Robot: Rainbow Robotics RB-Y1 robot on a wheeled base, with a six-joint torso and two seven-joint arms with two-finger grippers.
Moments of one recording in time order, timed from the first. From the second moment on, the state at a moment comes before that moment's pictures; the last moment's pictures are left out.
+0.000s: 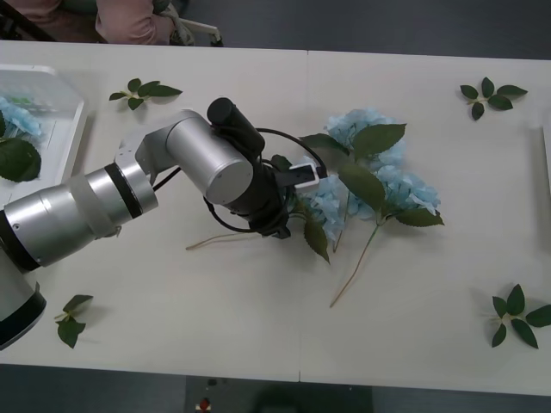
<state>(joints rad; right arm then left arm) -0.50 -1.07 -0.46 -0.85 -0.68 1.15 1.80 -0.94 0.48 -0.94 -1.31 0.99 1.02 -2.04</state>
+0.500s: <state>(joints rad) -0.46 -1.00 -0.38 -0.82 -0.70 1.03 1.80 -0.95 0.48 -0.96 -1.28 1.04 0.99 -2.04</state>
